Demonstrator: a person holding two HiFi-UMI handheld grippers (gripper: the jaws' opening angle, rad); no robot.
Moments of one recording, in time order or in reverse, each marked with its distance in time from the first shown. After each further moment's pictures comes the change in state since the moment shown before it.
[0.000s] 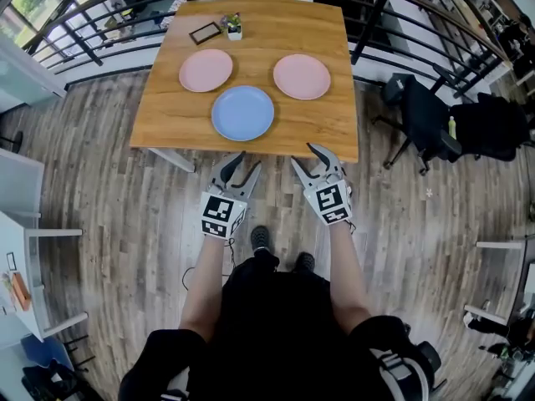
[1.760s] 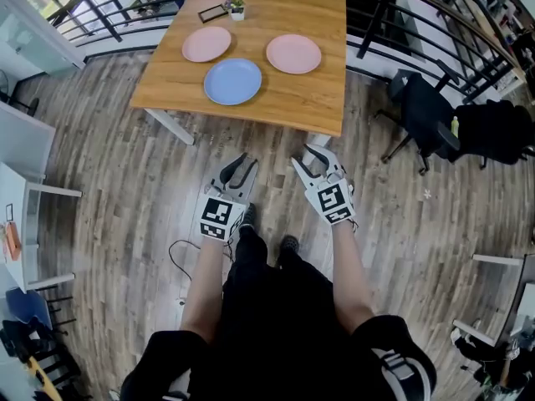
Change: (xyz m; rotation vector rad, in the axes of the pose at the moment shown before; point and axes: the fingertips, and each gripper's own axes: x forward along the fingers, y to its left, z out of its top) left arm -0.049 -0.166 -0.008 0.025 0.007 0.118; right arm -0.149 0.014 -0.051 -0.046 -0.062 0.163
